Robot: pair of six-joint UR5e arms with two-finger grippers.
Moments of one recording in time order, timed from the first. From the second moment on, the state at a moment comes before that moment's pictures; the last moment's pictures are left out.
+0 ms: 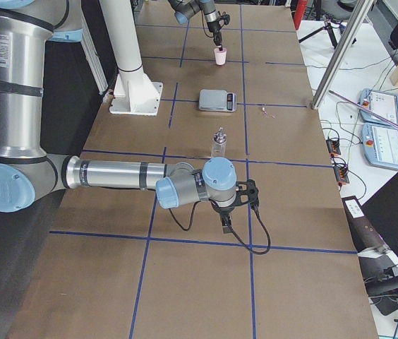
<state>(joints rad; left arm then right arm) -0.68 -1.60 -1.87 -2.27 -1.77 -1.04 1.51 -1.69 1.68 -1.27 2.42 0.11</state>
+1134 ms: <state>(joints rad) -0.47 -2.31 -1.76 -1.60 -1.73 -1.40 1.51 -1.69 1.68 -1.27 2.42 0.11</state>
